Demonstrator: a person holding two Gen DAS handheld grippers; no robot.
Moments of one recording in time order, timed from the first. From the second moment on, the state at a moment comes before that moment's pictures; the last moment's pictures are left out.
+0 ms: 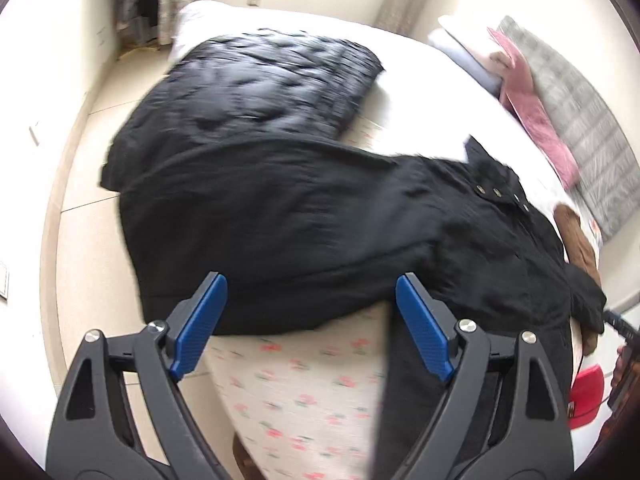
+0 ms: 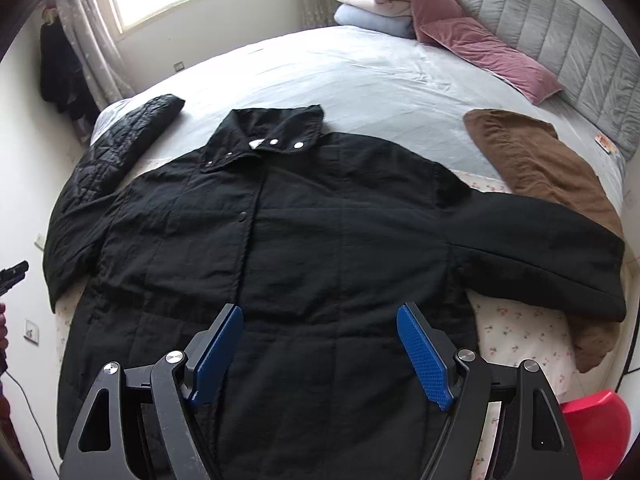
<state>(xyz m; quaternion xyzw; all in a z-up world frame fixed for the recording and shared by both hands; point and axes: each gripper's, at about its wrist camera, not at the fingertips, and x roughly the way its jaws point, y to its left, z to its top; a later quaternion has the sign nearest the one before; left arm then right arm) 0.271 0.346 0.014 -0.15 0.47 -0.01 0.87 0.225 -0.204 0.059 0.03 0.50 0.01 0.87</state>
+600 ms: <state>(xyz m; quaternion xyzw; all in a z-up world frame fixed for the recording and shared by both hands) 0.299 0.507 -0.173 -0.46 0.40 -0.10 0.79 0.216 -0.160 -0.023 0.02 0.54 0.04 0.84</state>
